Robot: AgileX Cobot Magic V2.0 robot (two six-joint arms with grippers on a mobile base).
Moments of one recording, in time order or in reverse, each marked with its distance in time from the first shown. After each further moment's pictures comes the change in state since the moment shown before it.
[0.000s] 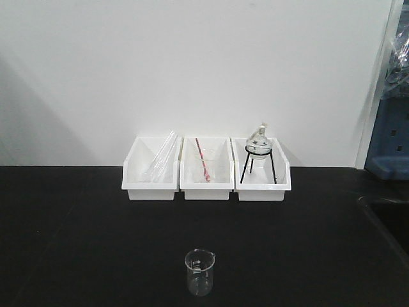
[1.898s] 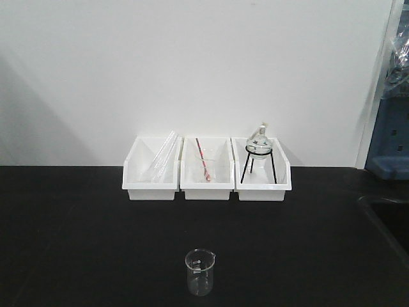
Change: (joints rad) left arm 0.000 0.000 0.000 0.000 0.000 0.000; right arm 0.000 0.093 -0.131 0.176 -0.185 0.000
